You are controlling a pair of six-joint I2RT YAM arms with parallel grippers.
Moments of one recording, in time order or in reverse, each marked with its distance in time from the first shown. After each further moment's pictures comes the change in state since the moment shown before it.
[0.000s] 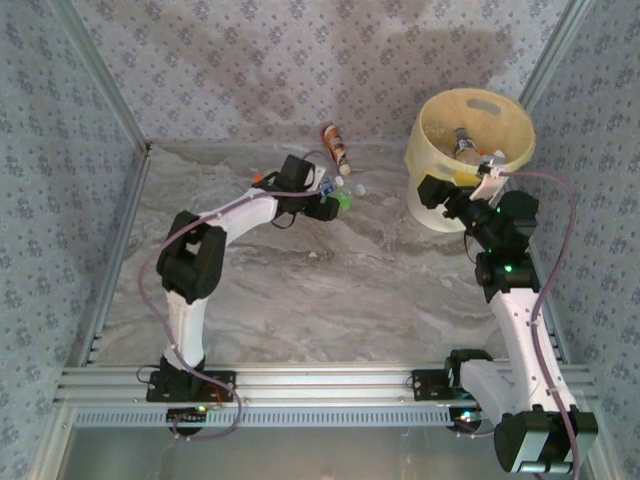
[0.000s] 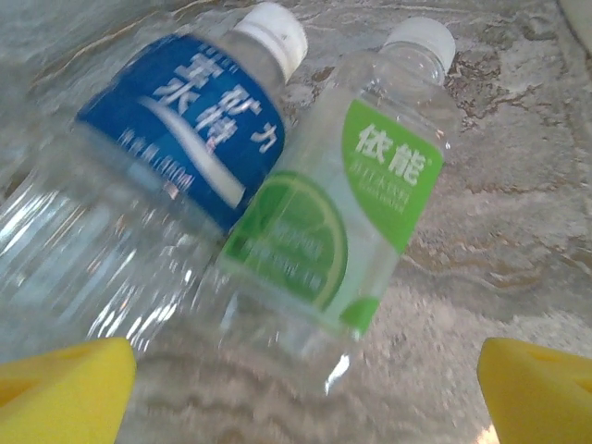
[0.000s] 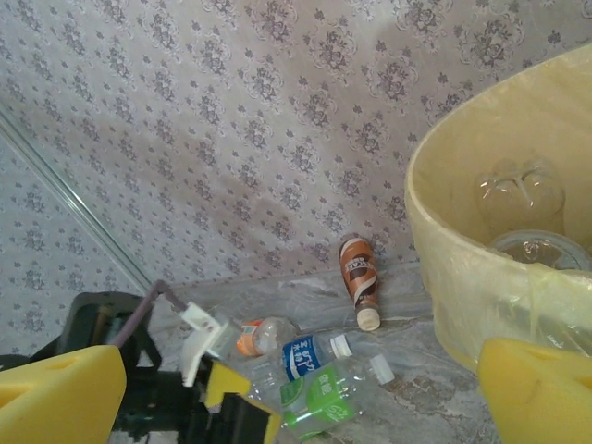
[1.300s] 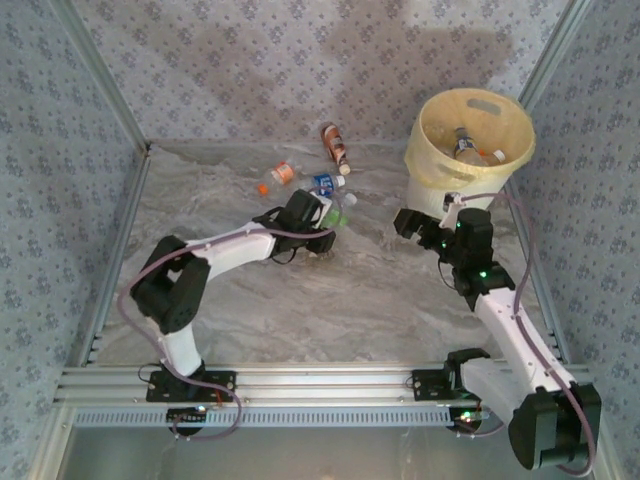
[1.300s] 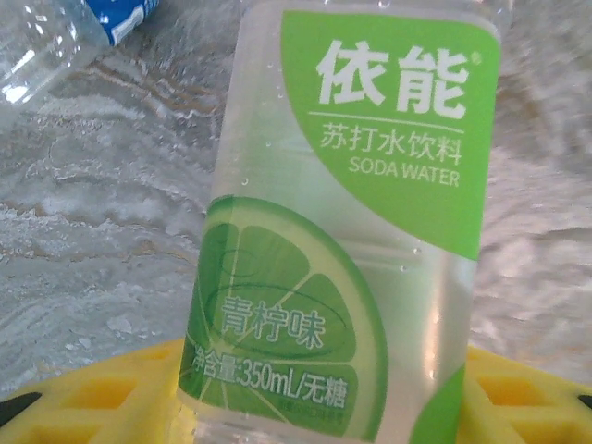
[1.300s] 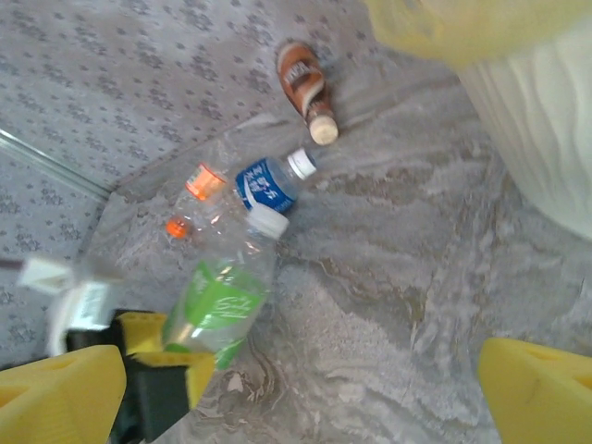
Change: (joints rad) left arm -0.147 -0.333 -0.451 0.143 -0.115 -0.076; right arm 0.162 0.058 -0.192 -0.135 0.143 0.165
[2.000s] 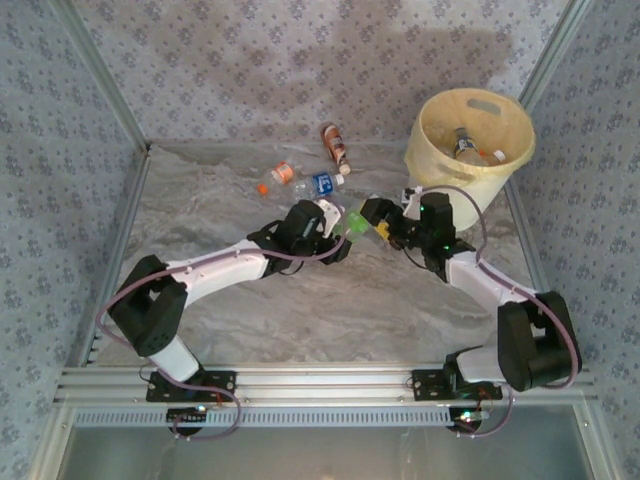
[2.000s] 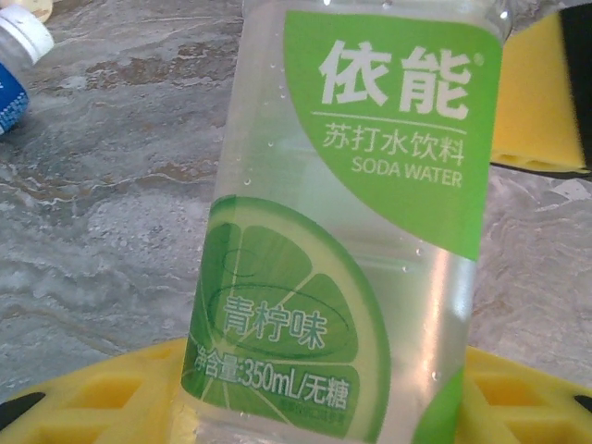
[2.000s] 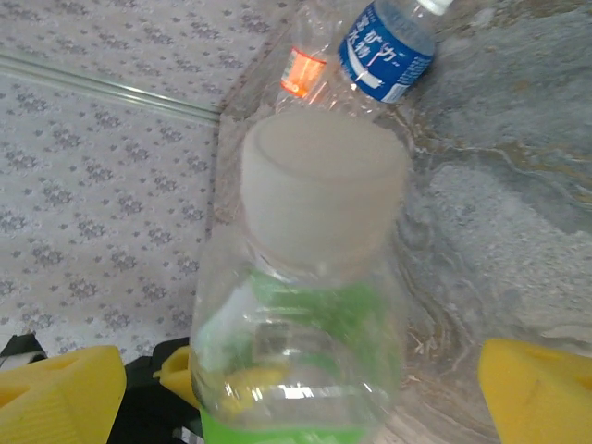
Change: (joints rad) left arm -0.120 -0.132 -0.084 0.135 0.066 0.005; right arm 0.130 0.406 0.069 0.329 -0.269 0.367
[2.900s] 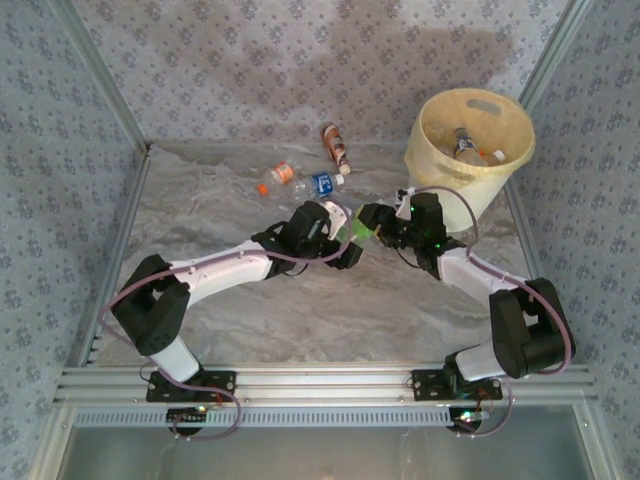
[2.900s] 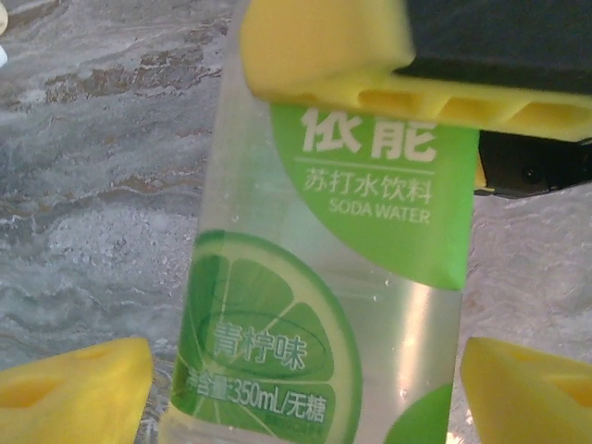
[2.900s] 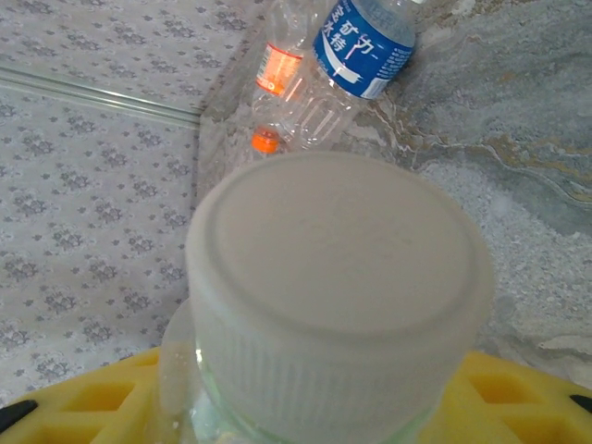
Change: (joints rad) left arm -0.024 0.014 0.019 0.005 0.014 0.007; right arm 0.039 0.063 0.011 0.019 0.060 0.016
